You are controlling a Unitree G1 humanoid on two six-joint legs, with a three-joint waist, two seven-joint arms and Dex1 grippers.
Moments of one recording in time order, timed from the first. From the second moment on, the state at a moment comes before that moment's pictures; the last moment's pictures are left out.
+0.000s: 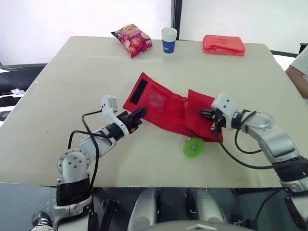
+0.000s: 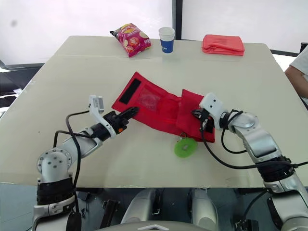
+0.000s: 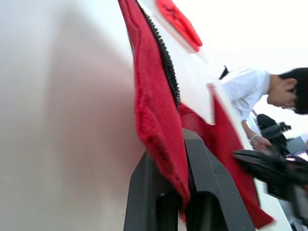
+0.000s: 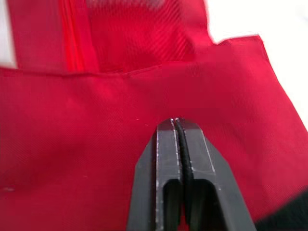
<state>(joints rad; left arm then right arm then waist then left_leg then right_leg) -0.32 0.43 0.26 -0.27 -1.28 0.95 -0.06 -0.53 -0.61 0.31 -0.01 0.14 0.35 0.73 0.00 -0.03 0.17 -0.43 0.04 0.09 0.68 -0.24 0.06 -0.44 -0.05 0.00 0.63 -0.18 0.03</state>
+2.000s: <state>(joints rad) -0.83 0.14 -0.18 0.37 -0.47 0.47 -1.13 0.11 -0.64 -0.58 -0.89 0.71 0.84 0.56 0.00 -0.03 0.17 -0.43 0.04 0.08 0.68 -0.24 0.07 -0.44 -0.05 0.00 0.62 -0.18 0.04</state>
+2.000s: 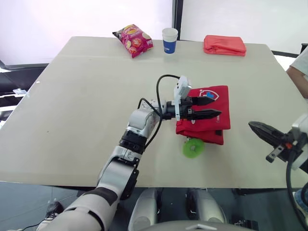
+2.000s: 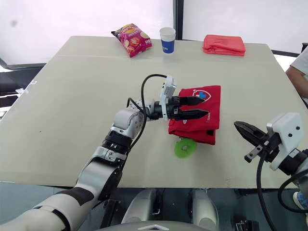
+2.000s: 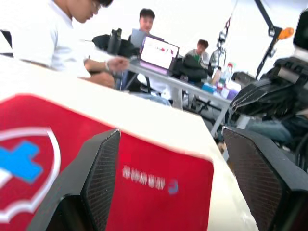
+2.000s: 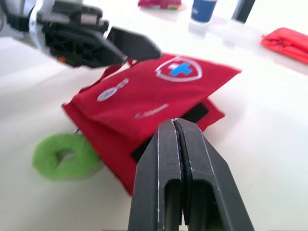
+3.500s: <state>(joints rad) -0.29 0.68 0.14 -0.42 -0.76 0.65 -1.05 -0.46 -0.59 -0.36 0.01 0.95 1.27 0.47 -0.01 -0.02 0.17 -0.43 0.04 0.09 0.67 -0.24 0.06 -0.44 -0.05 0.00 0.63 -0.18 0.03</state>
